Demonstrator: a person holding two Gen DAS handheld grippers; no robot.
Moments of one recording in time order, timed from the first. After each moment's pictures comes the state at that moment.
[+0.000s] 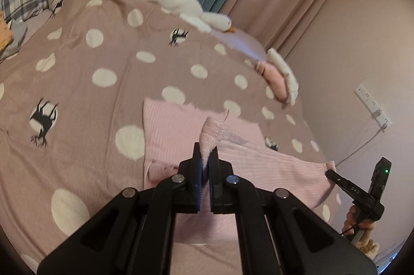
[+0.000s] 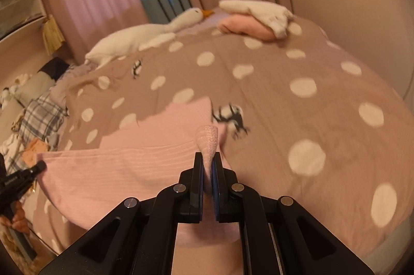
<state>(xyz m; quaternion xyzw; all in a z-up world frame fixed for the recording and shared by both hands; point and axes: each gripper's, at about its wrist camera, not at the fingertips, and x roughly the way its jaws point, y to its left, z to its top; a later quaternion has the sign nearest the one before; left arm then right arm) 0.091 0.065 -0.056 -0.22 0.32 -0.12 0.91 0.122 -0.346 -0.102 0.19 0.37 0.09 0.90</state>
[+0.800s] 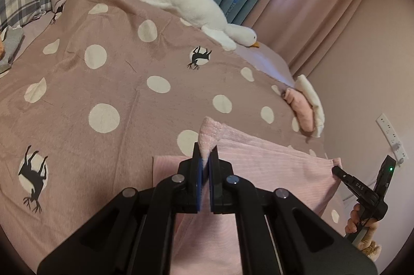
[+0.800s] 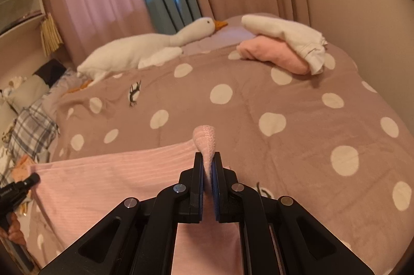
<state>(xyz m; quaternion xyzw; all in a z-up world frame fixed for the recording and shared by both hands) 0.222 0.099 -0.053 -0.24 0.33 -0.06 0.91 0.278 -0.311 -0.086 0.17 0.36 0.11 0.91</state>
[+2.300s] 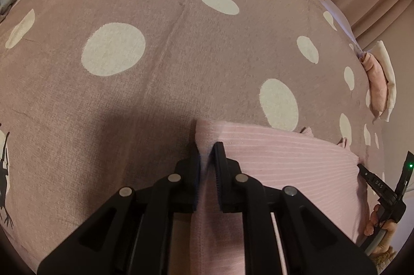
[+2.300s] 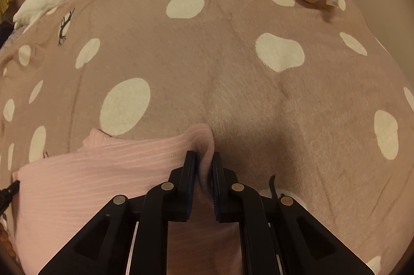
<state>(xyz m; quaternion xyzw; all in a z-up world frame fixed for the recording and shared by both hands) 0.313 0.110 -0.193 -0.22 0.49 0.04 0.84 0.371 -0.266 -0.218 0.11 0.53 0.03 0.84</state>
